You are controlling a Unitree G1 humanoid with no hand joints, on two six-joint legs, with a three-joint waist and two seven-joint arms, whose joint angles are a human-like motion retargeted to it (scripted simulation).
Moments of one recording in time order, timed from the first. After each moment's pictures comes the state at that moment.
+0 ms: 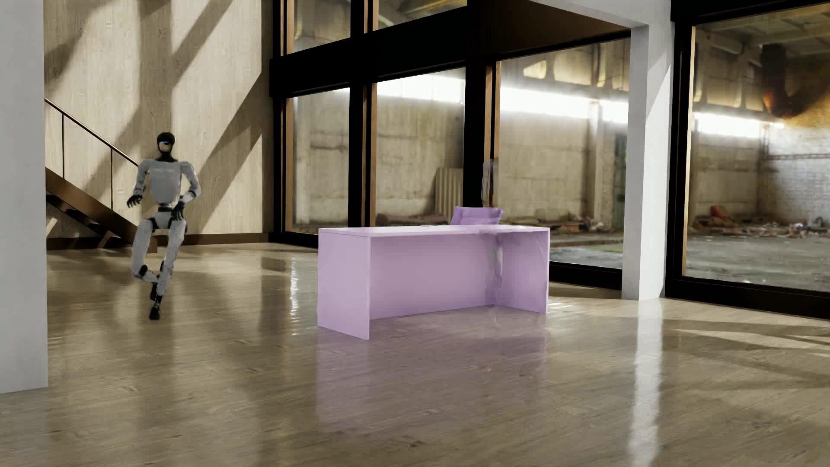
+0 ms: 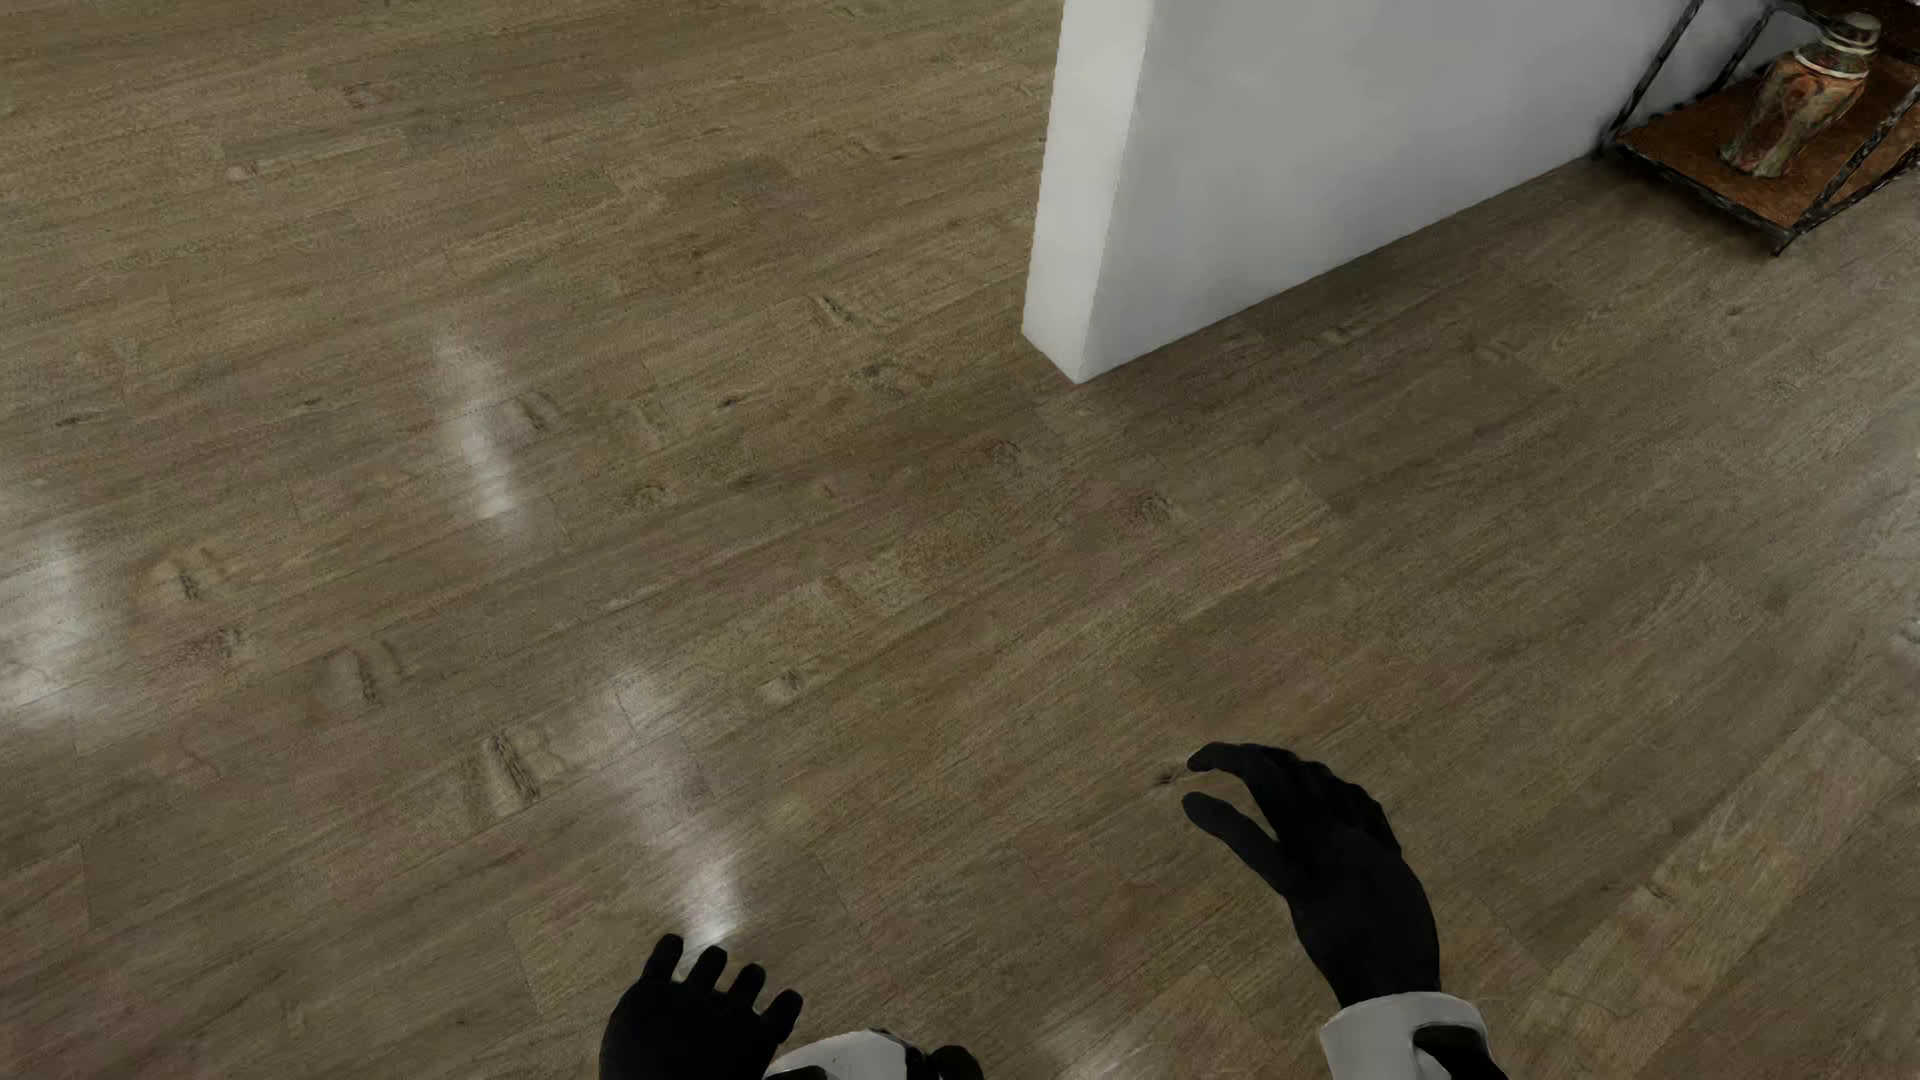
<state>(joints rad) -0.35 0.07 0.12 -0.06 -0.28 -0.06 0.43 -0.14 0.19 0.57 1.21 0.49 0.35 -0.12 0.06 0.31 -0.31 0.25 0.05 -0.32 0.31 -0.35 -0.26 1.71 -0.82 -0.06 0.11 -0.44 -0.23</state>
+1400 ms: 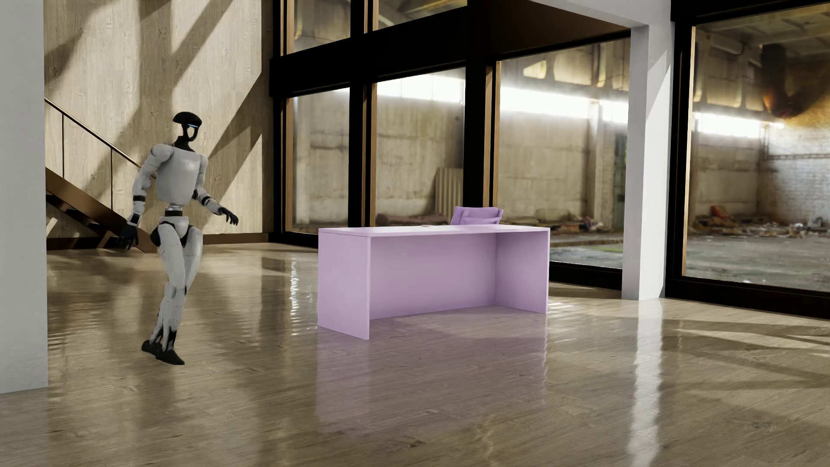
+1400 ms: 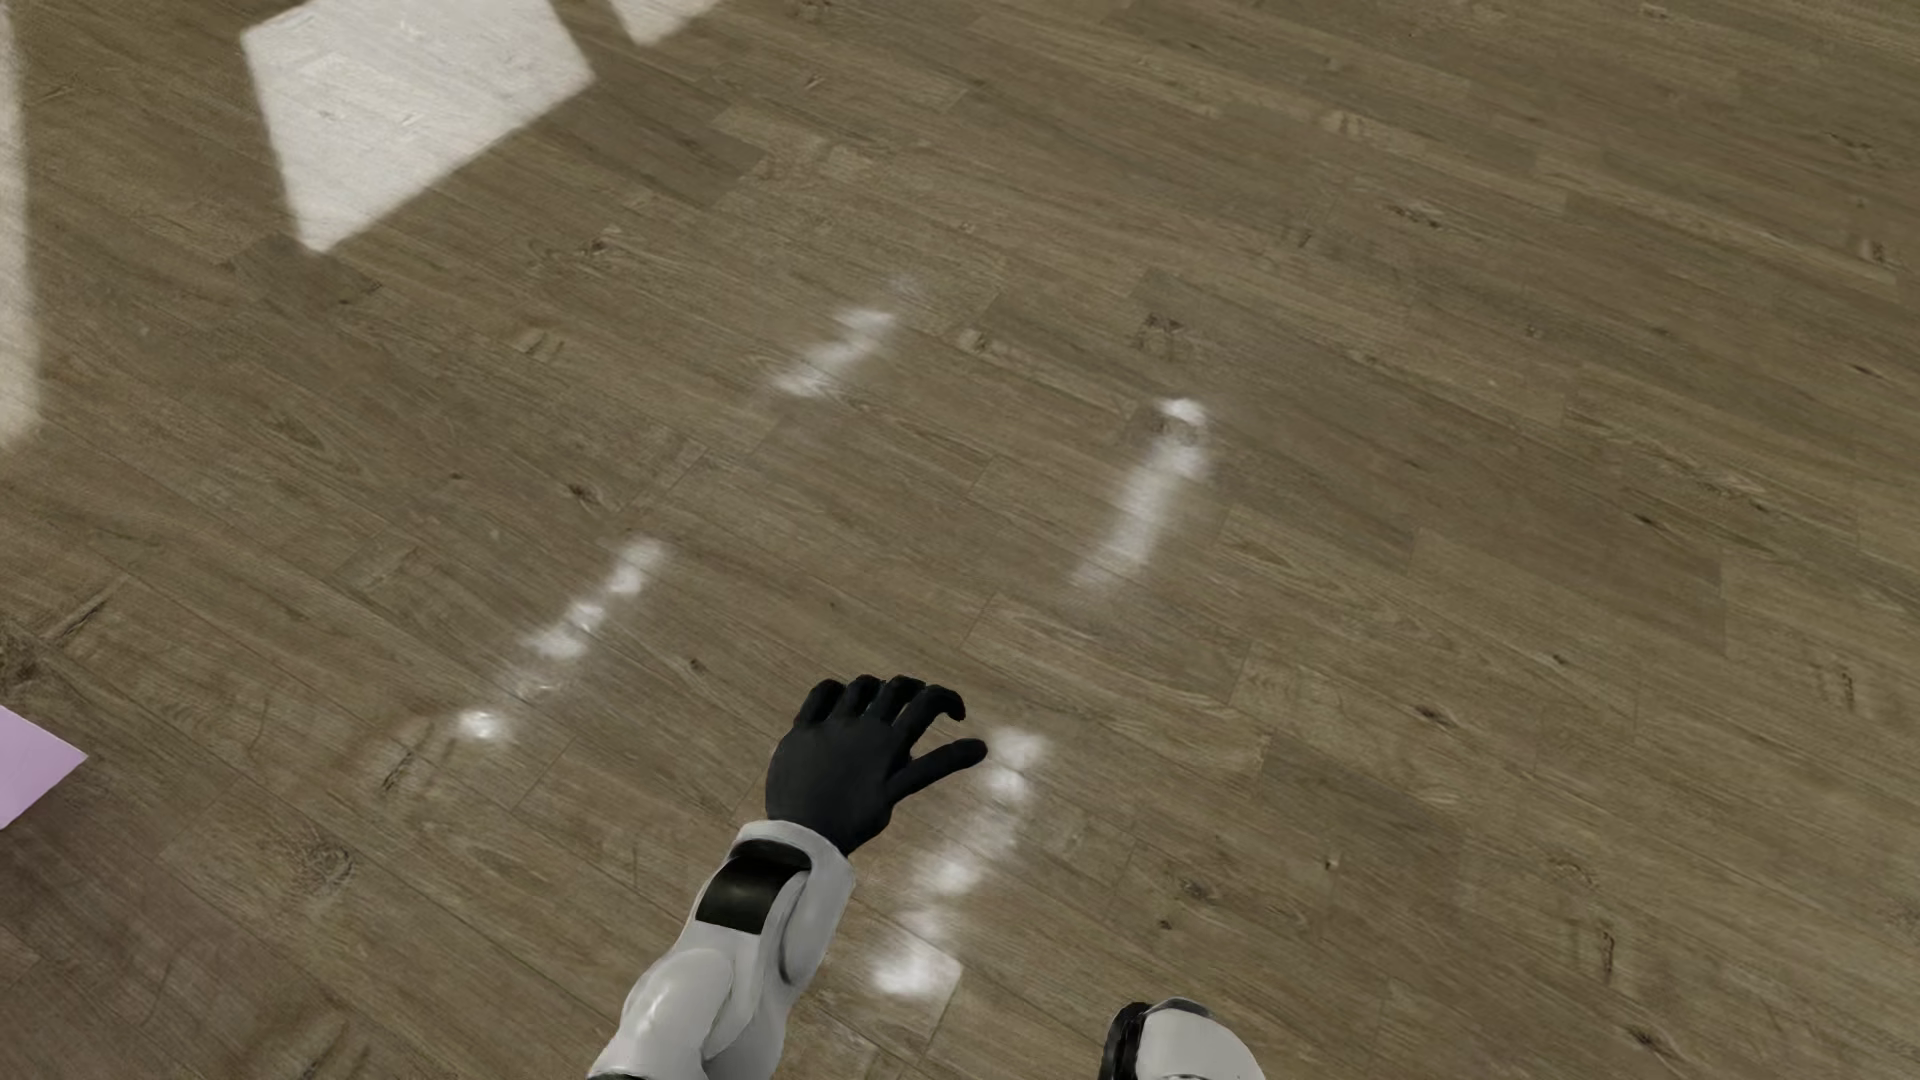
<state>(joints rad) 0.10 -0.47 -0.02 -0.26 -0.29 -0.07 -0.10 -0.19 0.18 0.32 0.62 -0.11 0.54 -0.26 -0.05 0.07 -0.06 0.25 -0.07 -0.28 0.03 0.35 0.85 1.24 -0.97 -0.08 0.27 0.16 0.20</state>
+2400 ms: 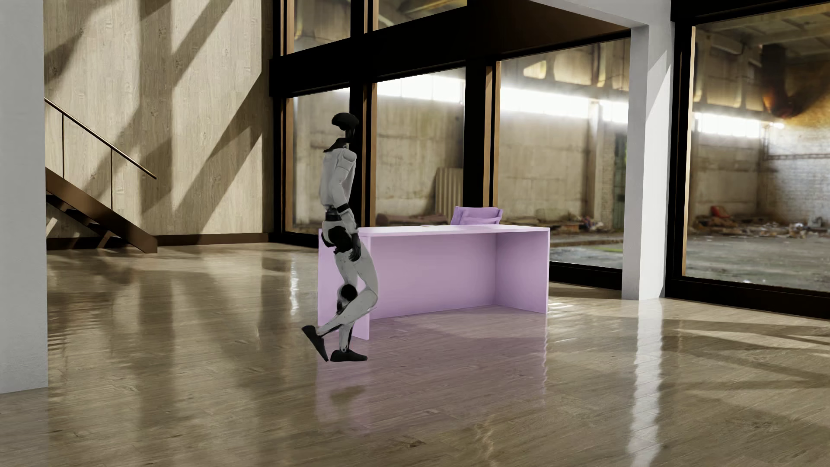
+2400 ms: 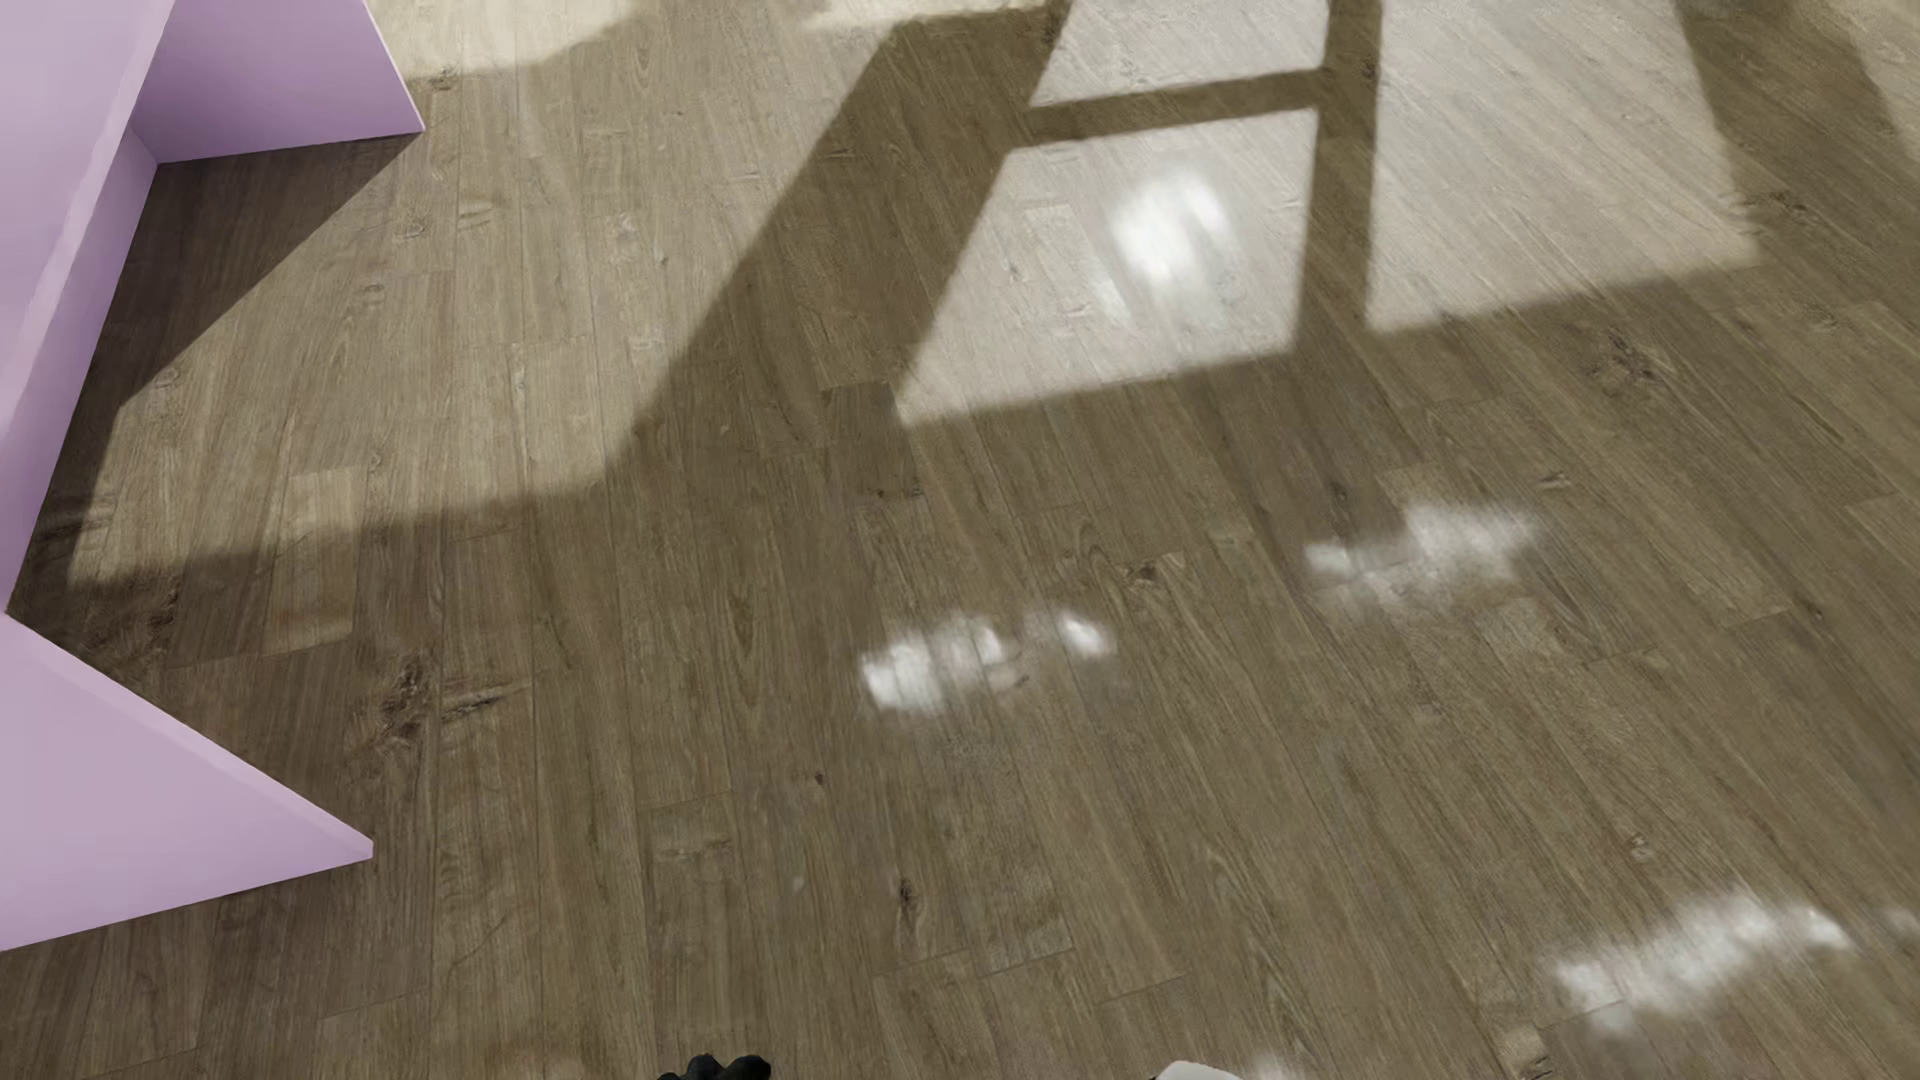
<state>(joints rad) -0.16 -0.32 0.04 -0.19 -0.27 -0.07 0.25 -0.09 0.21 0.36 1.40 0.10 0.31 -0.10 -0.04 -0.05 -0.09 0.23 0.00 0.04 -0.01 0.77 0.66 1.15 -0.99 0.30 0.26 0.11 0.19</state>
